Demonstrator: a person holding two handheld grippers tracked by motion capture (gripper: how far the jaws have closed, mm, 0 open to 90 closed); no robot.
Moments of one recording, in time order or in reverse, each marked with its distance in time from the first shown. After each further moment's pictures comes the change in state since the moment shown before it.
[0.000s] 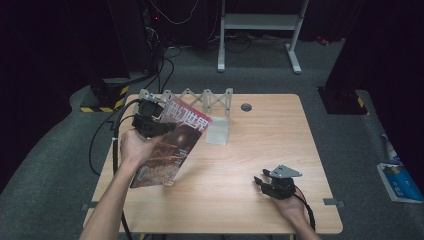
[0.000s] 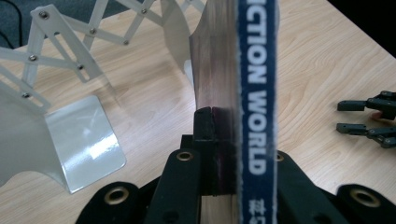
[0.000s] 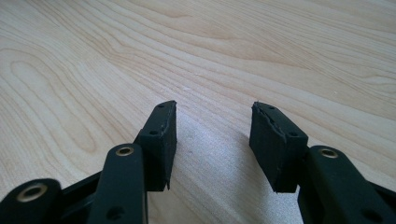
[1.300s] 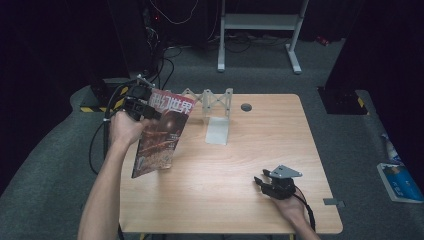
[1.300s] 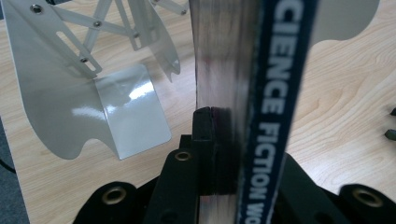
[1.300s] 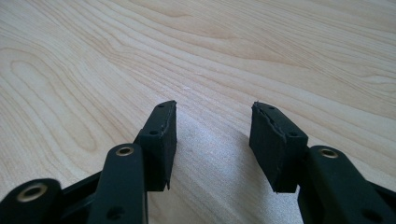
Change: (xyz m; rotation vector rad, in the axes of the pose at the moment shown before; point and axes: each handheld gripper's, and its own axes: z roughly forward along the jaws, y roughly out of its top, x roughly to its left) left arm 0.054 0.027 0.005 0.161 0.084 -0.130; right arm 0.000 0.000 0.000 0.001 -0.001 0.002
